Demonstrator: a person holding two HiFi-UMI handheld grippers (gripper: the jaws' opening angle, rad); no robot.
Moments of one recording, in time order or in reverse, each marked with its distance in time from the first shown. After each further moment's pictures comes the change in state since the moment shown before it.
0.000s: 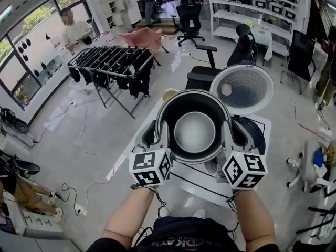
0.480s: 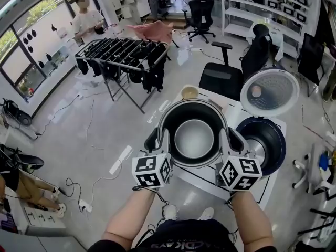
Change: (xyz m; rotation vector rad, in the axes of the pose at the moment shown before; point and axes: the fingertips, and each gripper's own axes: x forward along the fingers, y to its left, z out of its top) left arm -0.017 0.123 -0.046 -0.033 0.091 0.043; right arm 0.054 0.093 -0.078 0.011 0.100 0.032
